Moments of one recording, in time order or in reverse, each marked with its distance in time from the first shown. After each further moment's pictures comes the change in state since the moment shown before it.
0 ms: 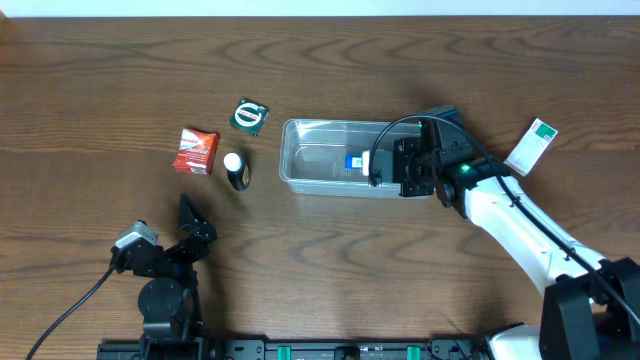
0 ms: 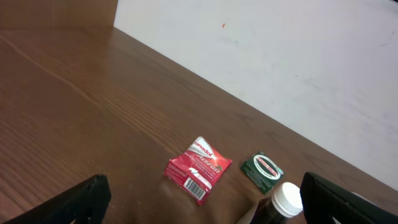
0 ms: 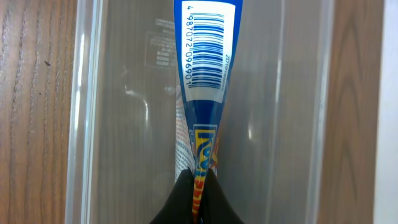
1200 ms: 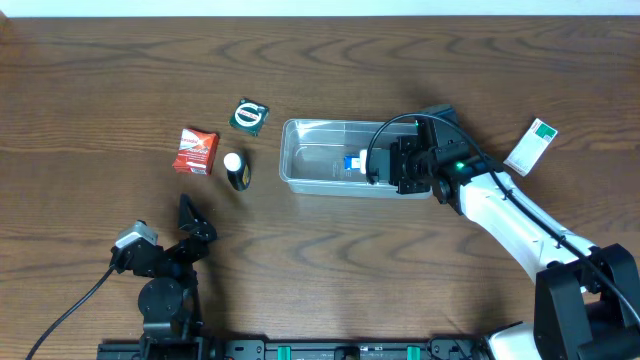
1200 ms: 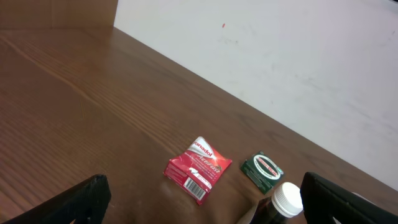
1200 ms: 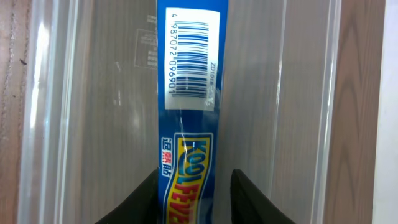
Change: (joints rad) left arm 0.000 0.000 0.000 0.000 0.000 0.000; right arm 0.000 0.040 0.000 0.060 0.000 -0.014
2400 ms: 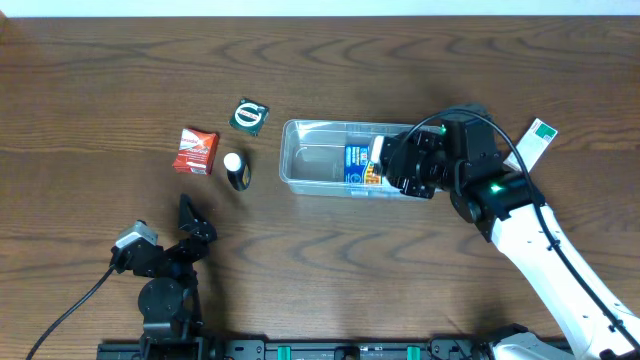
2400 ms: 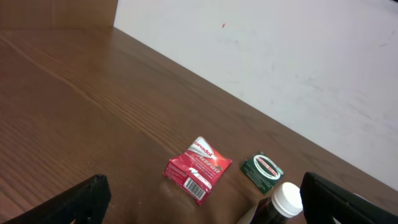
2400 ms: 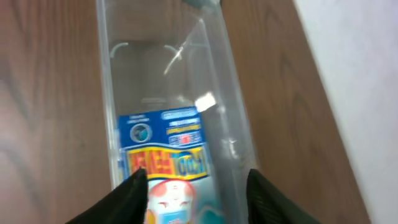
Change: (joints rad) left arm 0.000 0.000 0.000 0.000 0.000 0.000; right arm 0.004 -0.277 0.000 -0.114 -0.132 0.336
